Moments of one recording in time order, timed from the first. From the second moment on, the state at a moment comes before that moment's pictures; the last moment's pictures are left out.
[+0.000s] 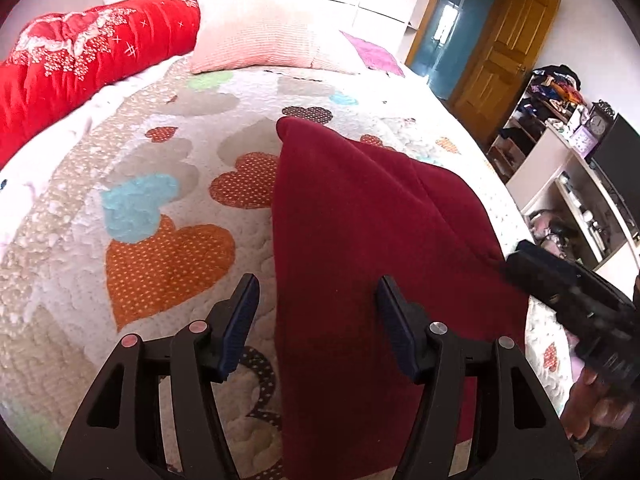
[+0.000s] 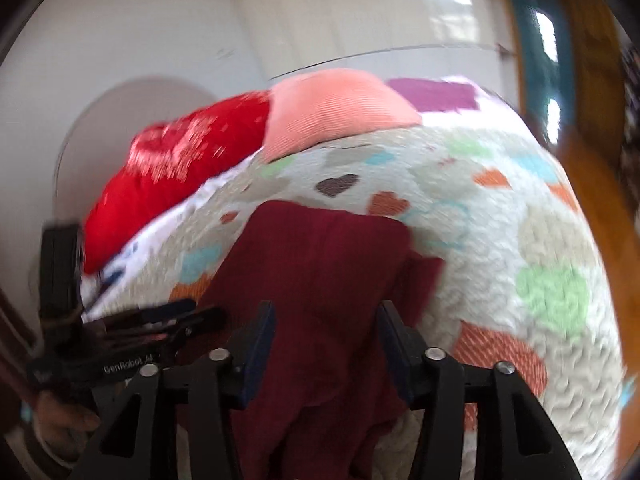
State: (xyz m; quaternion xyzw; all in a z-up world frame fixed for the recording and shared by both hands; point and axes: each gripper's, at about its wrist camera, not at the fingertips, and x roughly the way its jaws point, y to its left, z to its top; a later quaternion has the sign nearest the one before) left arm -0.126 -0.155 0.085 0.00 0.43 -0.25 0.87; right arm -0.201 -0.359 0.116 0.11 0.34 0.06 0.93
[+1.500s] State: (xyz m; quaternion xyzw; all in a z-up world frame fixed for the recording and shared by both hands) left arm -0.165 -0.141 0.126 0.06 0.31 -0.17 0.93; right arm -0.240 -0.330 0.128 0.08 0.30 0.00 0.95
